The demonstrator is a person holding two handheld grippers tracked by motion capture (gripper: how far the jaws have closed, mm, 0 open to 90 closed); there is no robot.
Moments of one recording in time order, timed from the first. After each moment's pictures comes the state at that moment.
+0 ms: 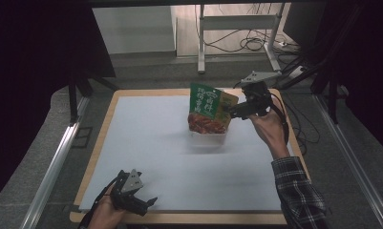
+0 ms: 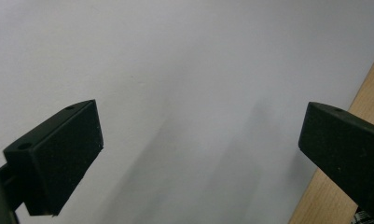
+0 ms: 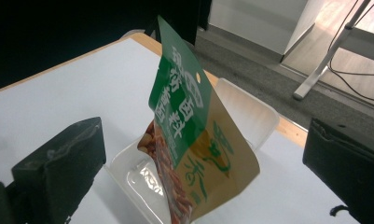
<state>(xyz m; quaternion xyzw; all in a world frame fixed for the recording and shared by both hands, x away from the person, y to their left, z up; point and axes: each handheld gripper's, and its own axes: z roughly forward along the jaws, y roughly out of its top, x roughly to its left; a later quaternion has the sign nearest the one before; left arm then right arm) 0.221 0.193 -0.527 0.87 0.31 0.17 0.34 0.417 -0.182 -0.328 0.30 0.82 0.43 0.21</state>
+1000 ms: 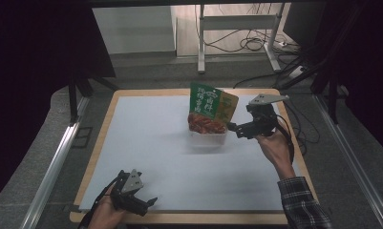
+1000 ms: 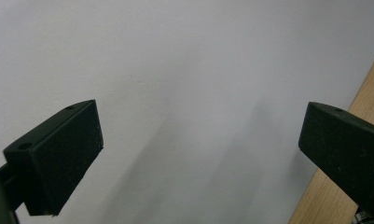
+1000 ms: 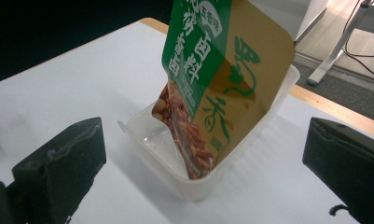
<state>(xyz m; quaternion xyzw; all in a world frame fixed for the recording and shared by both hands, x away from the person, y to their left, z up) 0.221 0.192 -0.527 0.87 0.31 0.17 0.34 0.387 -0.207 -0.372 0.32 0.81 0.45 0.19</state>
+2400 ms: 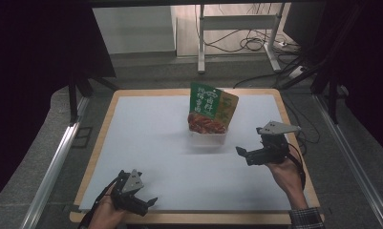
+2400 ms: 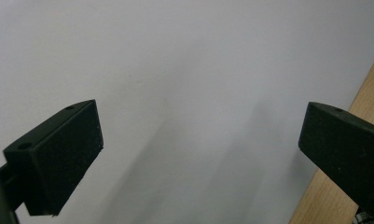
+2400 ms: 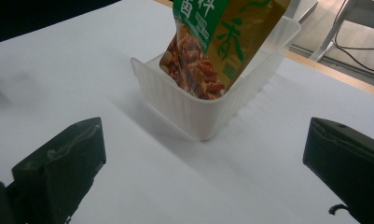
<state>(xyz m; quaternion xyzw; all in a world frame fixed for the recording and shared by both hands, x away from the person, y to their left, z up) 0.222 0.192 -0.528 0.87 0.30 0.17 0.34 0.328 -0.236 -0.408 0.32 0.82 0.43 0.20</state>
